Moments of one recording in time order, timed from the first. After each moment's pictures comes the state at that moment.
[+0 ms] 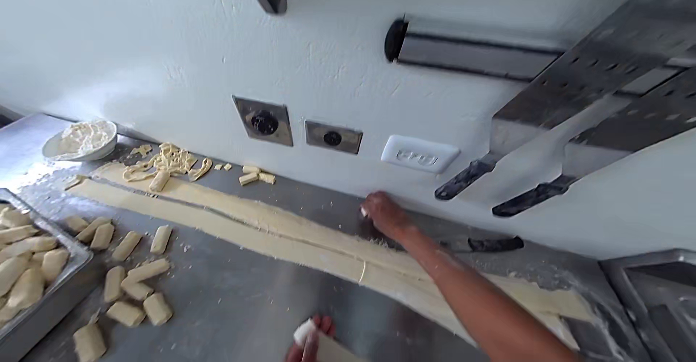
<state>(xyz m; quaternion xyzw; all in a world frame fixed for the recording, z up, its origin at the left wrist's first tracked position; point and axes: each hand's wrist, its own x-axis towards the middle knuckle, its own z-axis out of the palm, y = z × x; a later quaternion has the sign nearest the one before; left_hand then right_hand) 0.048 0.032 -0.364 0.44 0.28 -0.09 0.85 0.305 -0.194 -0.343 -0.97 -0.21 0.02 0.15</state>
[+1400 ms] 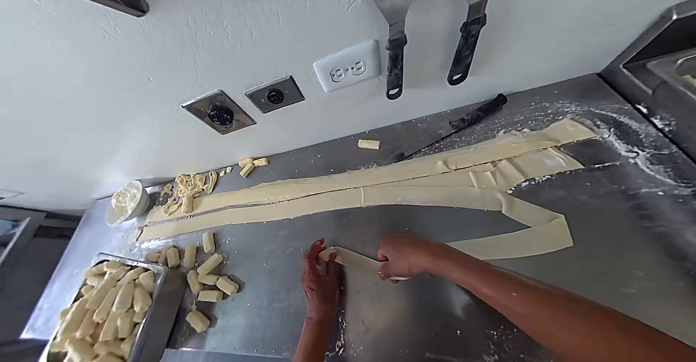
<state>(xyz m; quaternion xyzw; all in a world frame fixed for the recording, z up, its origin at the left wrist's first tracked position) 0.072 0.075 -0.383 0.89 -0.15 0.19 0.38 0.086 -0.150 -0.312 -0.81 -0.11 0.48 0.33</state>
